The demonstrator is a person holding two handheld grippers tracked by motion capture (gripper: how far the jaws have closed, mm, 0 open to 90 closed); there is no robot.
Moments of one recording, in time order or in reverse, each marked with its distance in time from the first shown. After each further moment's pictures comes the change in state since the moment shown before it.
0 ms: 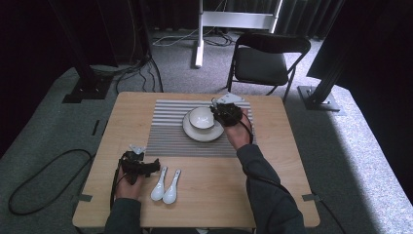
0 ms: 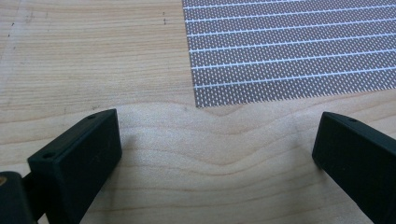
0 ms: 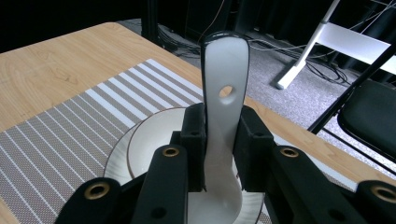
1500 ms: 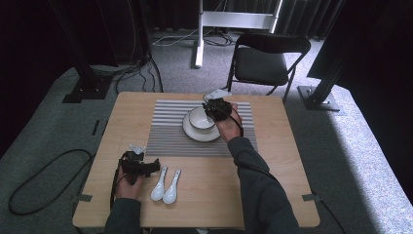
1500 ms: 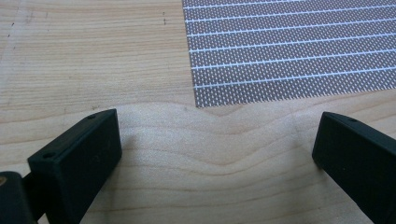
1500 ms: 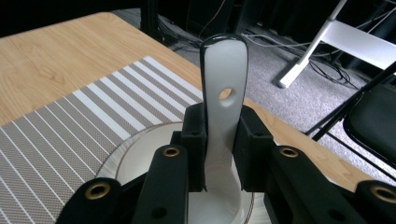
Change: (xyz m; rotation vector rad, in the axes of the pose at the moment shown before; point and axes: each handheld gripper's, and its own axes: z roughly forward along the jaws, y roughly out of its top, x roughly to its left) left arm 0.000 0.000 0.000 0.002 -0.001 0.001; right arm 0.006 0.010 0.043 0.039 0.000 -0.037
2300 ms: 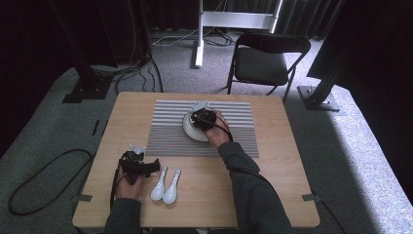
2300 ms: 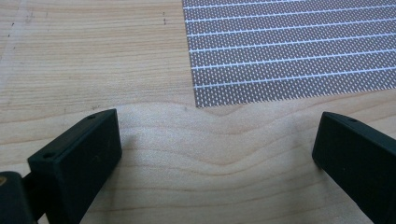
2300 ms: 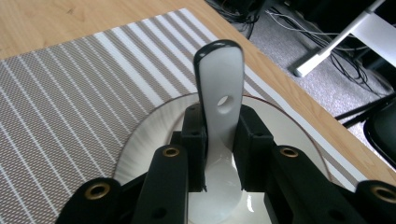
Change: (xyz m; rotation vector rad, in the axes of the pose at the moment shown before) left arm 0.000 0.000 0.000 0.000 0.000 0.000; right arm 0.048 -0.015 0.038 0.128 0.049 -0.187
